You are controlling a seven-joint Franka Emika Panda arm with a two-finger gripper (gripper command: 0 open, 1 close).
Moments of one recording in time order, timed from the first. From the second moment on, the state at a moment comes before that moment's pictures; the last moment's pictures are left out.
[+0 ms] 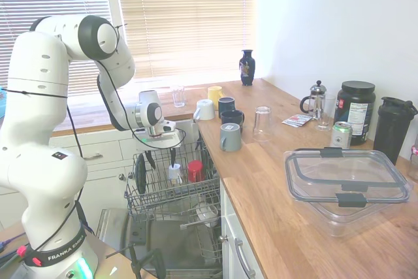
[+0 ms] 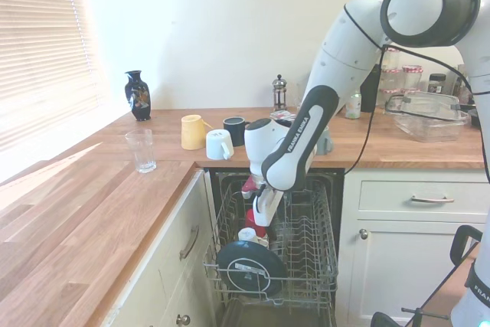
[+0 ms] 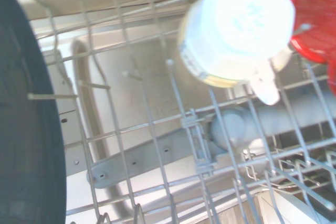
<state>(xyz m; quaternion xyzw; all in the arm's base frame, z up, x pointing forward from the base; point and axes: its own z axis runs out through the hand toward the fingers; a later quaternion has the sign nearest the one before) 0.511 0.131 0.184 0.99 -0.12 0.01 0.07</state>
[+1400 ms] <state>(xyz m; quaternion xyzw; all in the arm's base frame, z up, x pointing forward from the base) 0.596 0.144 0.085 0.99 -0.07 0.03 0.09</state>
